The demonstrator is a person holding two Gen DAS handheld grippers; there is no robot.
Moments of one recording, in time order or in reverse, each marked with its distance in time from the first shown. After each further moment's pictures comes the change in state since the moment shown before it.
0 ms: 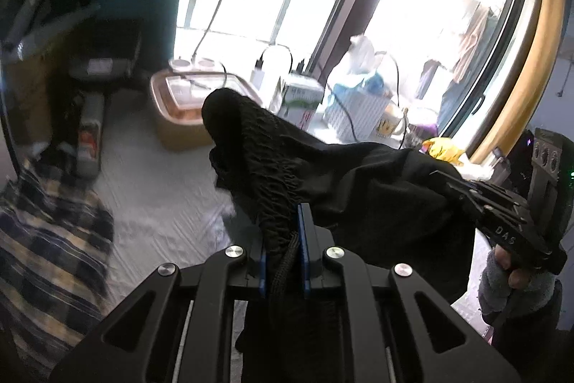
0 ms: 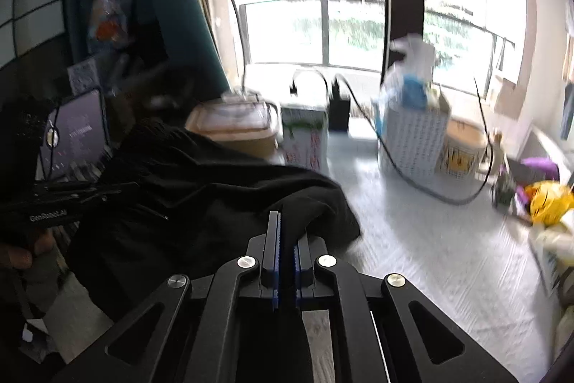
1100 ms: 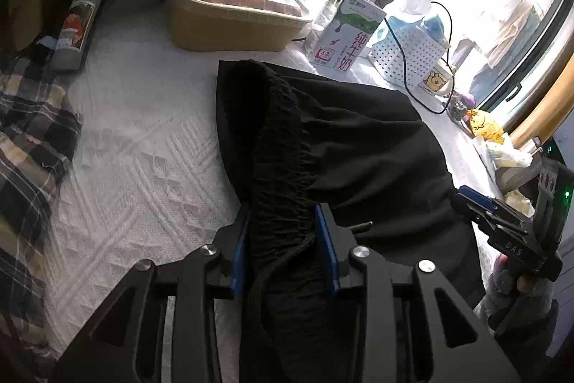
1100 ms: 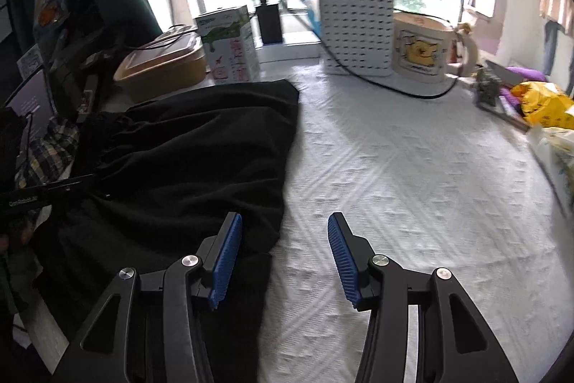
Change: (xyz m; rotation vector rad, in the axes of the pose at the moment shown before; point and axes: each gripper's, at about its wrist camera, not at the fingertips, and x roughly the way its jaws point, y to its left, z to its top) left arm 0.083 0.025 -0.050 -0.119 0.204 0.066; right arm 0.062 -0.070 -0.077 0.167 0.231 -0.047
